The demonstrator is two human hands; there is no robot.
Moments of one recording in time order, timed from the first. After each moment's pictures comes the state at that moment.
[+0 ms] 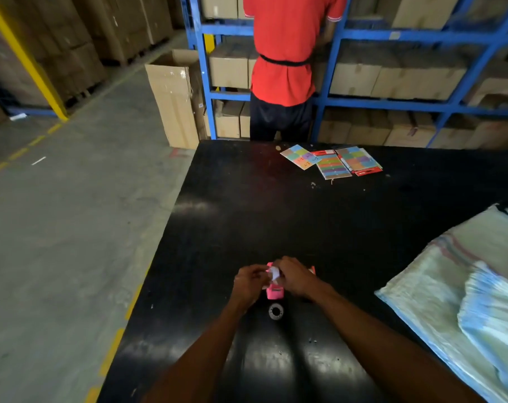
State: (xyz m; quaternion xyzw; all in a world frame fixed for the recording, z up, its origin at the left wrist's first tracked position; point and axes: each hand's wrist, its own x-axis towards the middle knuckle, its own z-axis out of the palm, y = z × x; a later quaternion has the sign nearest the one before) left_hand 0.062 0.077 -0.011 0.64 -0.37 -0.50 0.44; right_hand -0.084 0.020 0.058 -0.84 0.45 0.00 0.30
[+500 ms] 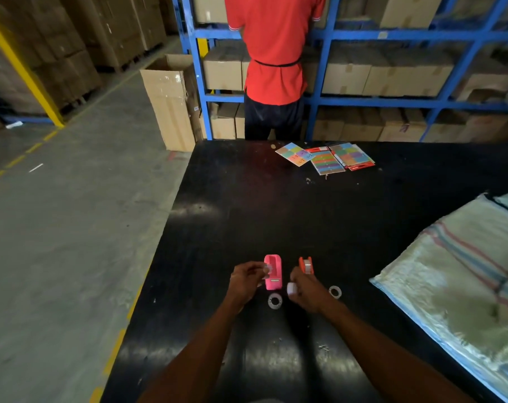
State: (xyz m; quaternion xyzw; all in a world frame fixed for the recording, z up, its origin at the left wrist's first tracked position) left_hand 0.059 0.104 0.005 0.64 -0.37 -0.51 0.45; right_hand -0.138 0.066 0.016 -0.77 0.53 0.00 0.34
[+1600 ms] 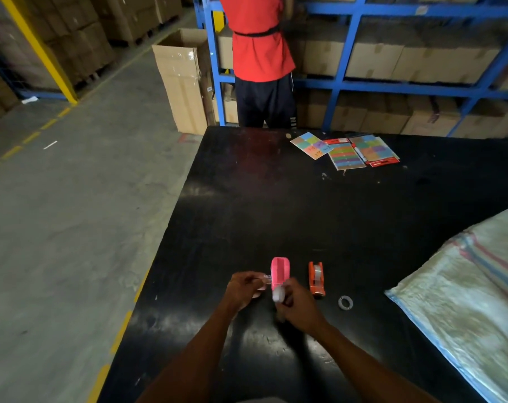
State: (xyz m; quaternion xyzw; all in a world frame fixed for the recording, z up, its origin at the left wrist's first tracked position) left_hand 0.079 0.093 -0.016 0.66 -0.29 -0.58 0.39; right_hand -0.104 0.072 -0.034 -0.71 0.52 -0.14 0.44
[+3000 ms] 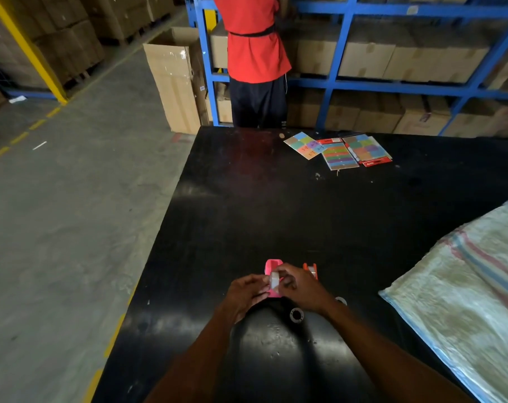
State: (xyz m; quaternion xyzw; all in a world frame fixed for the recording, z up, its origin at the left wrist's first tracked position) left_hand 0.061 0.086 -0.021 0.54 -0.13 -0.69 0.47; right_hand -0.117 0.022 0.002 -0.75 0.46 -0.08 0.48
